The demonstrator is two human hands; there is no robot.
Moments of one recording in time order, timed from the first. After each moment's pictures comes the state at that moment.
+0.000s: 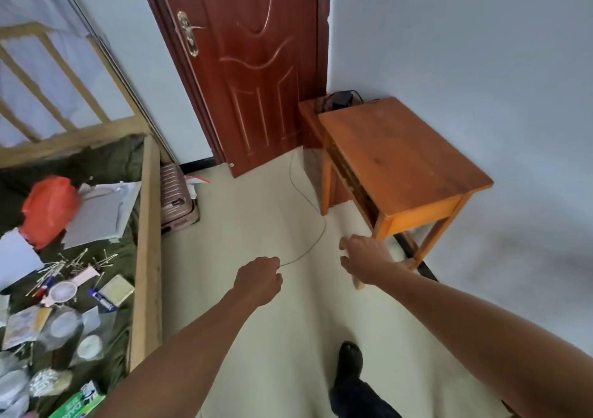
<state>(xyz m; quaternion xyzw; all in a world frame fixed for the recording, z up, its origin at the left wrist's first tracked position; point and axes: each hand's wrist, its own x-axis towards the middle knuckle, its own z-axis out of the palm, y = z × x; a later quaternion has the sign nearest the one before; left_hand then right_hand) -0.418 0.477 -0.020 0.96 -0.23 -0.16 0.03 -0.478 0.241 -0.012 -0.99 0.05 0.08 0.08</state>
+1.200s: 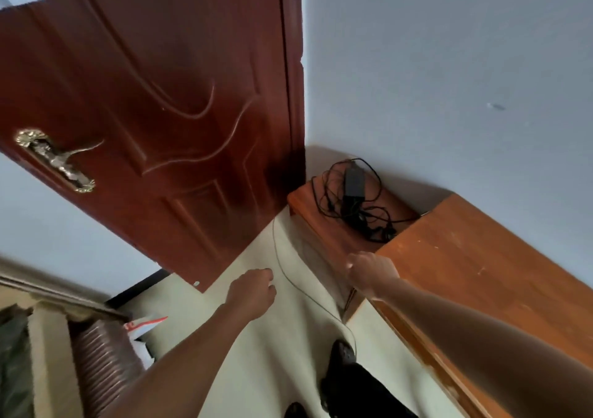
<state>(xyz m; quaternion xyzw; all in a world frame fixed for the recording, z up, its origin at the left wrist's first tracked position) 0.357 0.283 -0.034 0.92 -0.32 -0.21 0.05 0.225 0.052 -0.059 -0.96 0.22 0.14 0.12</state>
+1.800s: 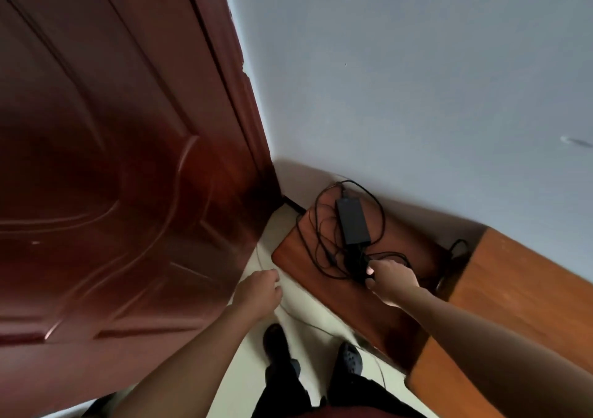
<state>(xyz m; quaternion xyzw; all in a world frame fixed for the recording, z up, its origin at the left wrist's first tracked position) 0.601 0.065 -0.074 0.86 -0.41 -0.29 0.00 0.387 -0.124 -0.129 -0.86 0.42 0.20 0.20</state>
